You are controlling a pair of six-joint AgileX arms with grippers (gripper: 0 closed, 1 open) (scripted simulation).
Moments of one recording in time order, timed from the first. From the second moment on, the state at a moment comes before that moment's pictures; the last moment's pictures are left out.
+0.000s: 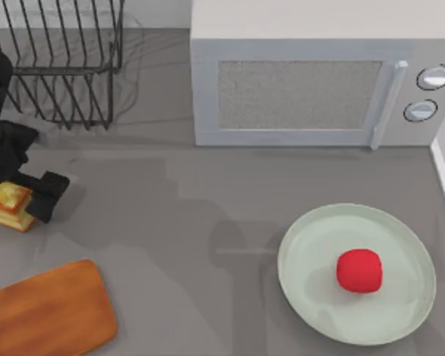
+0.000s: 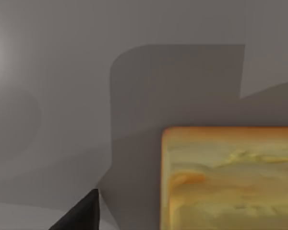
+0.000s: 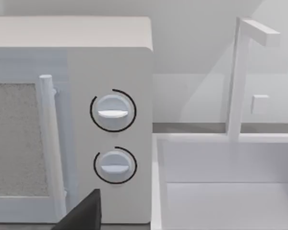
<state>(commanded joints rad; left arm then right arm) 0.00 2.06 1.31 -0.81 0.00 0.40 0.00 0.00 0.00 0.00 0.00 0.00</state>
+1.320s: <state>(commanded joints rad) 0.00 2.06 1.31 -0.81 0.00 0.40 0.00 0.00 0.00 0.00 0.00 0.00</state>
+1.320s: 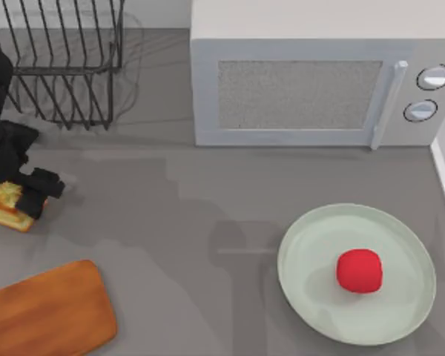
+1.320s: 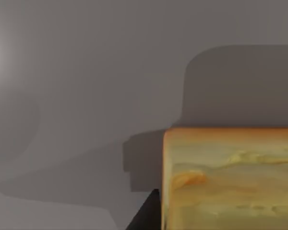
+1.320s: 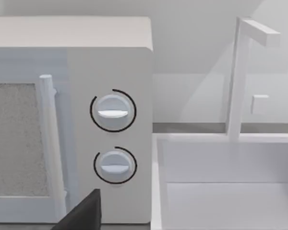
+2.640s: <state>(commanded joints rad) -0.06 1.79 1.38 -1.14 0.00 0.26 0.00 0.00 0.00 0.00 0.00 0.00</state>
